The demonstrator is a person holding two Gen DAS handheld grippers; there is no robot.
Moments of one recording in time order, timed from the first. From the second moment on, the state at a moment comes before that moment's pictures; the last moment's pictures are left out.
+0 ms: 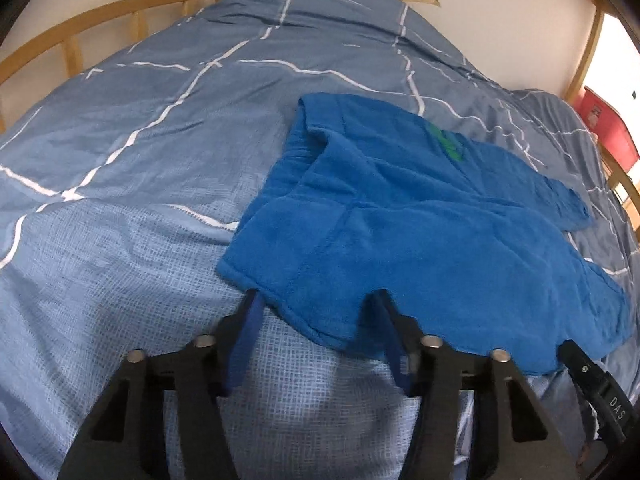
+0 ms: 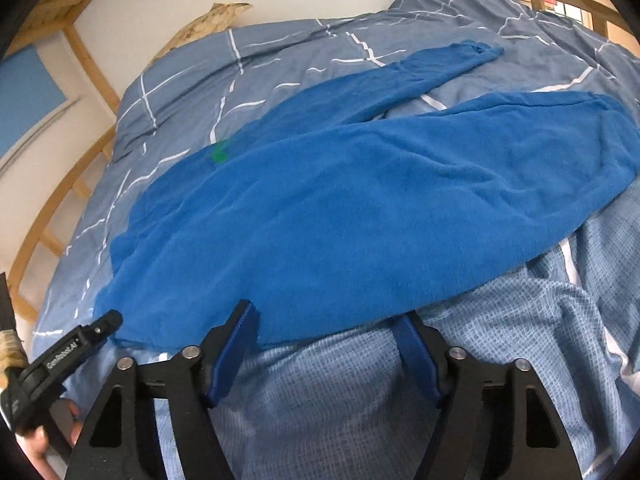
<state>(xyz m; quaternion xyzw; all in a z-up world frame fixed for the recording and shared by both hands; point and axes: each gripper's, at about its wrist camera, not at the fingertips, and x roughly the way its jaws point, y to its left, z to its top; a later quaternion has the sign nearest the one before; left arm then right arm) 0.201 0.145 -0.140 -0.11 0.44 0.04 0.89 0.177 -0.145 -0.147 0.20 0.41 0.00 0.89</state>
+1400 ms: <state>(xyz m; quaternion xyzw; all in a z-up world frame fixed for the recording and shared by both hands) 0.239 0.127 -0.028 -0.10 0.38 0.03 0.92 0.234 -0.161 -0.024 0.16 0.31 0.05 0.94</state>
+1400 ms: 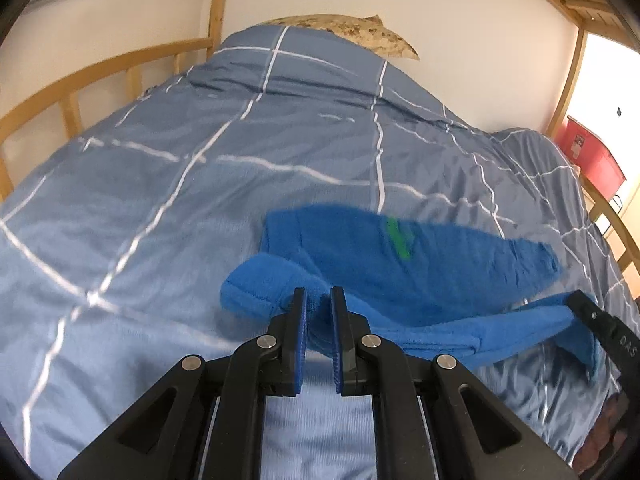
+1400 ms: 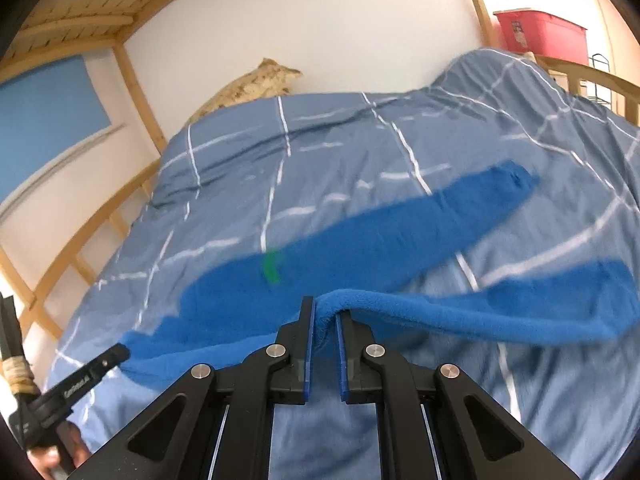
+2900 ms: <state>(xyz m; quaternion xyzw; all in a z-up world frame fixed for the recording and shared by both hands) 0.337 0.075 0.004 0.07 0.43 -0.01 0.90 0.406 -0.128 -0.007 -0.08 0.49 0.12 0.86</state>
